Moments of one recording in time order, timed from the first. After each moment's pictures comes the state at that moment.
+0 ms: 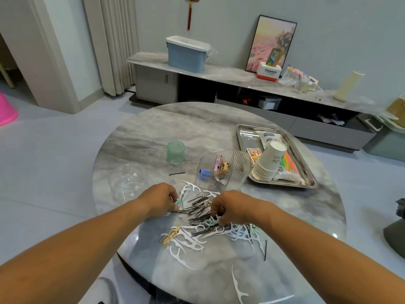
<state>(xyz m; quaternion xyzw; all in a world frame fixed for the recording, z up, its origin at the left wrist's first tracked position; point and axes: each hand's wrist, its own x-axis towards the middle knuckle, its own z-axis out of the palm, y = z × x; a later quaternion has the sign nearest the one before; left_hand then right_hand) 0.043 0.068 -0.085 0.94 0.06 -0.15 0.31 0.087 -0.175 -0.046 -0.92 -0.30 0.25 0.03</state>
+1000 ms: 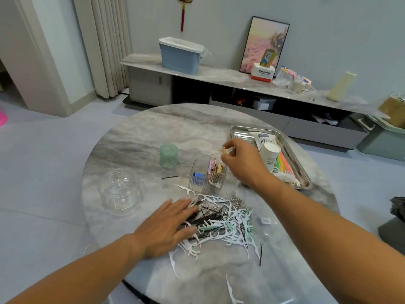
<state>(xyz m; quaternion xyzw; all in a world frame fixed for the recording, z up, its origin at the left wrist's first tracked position) 0.007 0.039 -0.133 0.96 -0.20 -0.08 0.18 0.135 -0.174 0.014 -0.93 -0.12 -0.04 0.34</state>
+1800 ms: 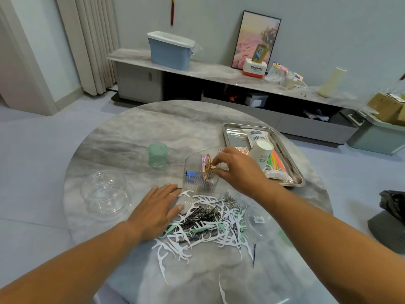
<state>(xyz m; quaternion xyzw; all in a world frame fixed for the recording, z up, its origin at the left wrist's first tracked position) 0.050 0.043 -0.139 0.97 -0.12 -0.04 0.18 0.140 -0.202 -0.008 -0.94 -0.30 -0.08 0.14</state>
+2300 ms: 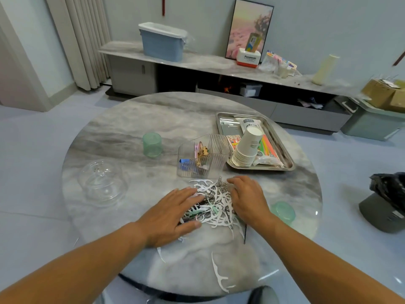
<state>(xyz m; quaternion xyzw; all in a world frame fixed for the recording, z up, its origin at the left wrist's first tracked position) 0.009 -0.002 -0.126 0.94 -0.27 -0.05 0.22 0.078 -0.264 -0.101 -0.97 -0.13 -0.05 0.18</state>
